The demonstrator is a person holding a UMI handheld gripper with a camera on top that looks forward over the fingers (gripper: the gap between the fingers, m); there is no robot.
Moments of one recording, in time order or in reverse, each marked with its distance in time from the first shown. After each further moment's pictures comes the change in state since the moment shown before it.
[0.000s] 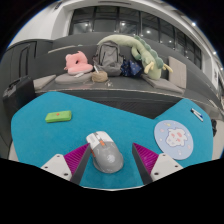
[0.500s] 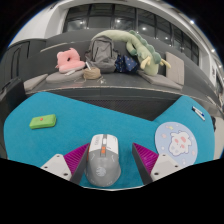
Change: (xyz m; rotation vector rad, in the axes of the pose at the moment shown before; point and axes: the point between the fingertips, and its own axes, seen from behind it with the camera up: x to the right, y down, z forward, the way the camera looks) arm 0.024 -0.009 0.059 -0.030 0.044 0.026
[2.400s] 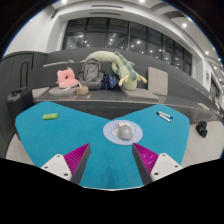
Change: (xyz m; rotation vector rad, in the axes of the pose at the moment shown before) arm 0.153 0.038 -0.232 0.161 0.034 -0.006
